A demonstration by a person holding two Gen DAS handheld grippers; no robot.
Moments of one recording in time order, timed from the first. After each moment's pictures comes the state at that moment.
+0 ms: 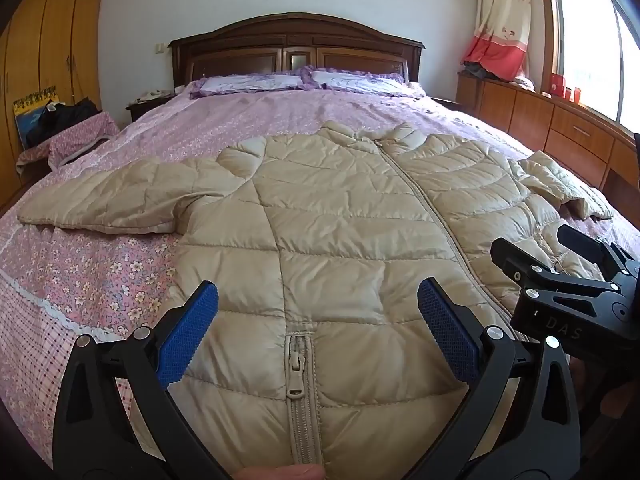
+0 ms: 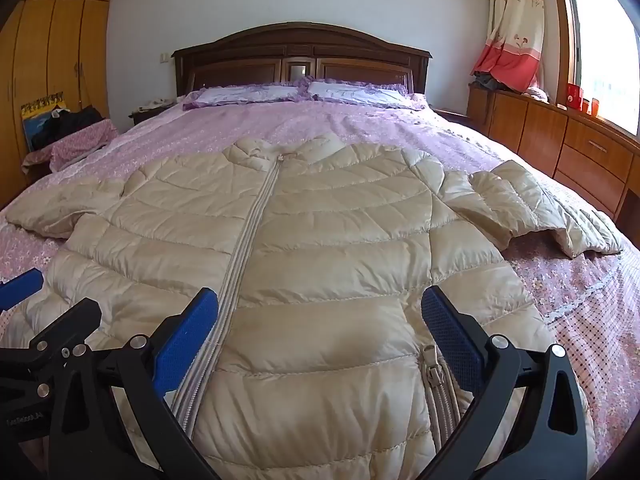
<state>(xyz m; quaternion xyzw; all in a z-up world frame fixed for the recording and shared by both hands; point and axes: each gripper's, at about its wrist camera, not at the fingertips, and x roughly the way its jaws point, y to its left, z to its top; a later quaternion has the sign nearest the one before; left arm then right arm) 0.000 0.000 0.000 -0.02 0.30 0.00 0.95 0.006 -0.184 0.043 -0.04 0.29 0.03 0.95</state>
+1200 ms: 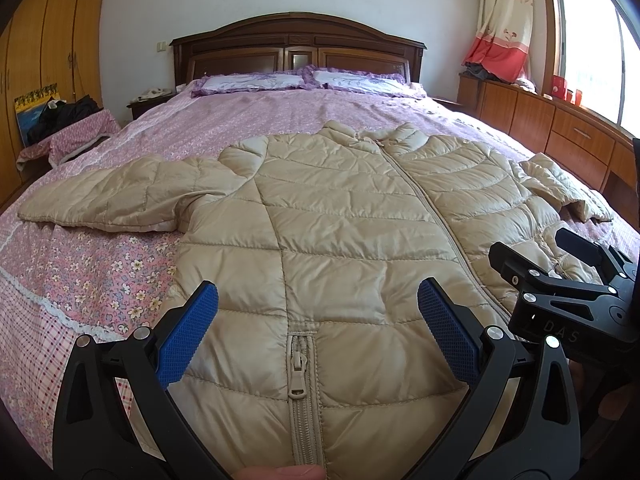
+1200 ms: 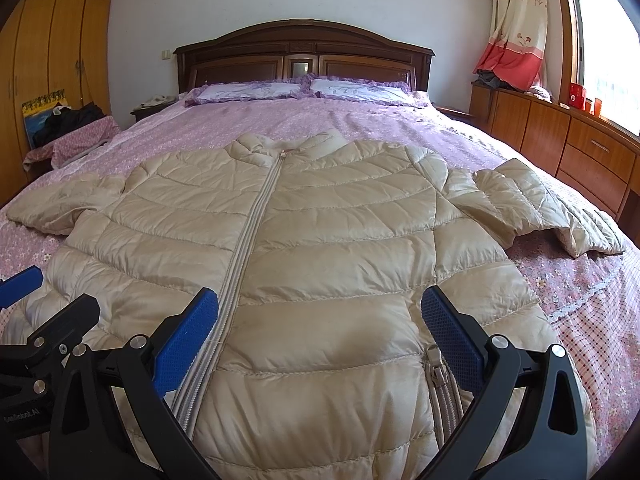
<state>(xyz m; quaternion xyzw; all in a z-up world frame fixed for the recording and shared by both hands) -0.002 0.000 0.002 -0.02 0.30 0.00 0.95 0.009 -0.182 0.040 -0.04 0.30 0.04 0.95</state>
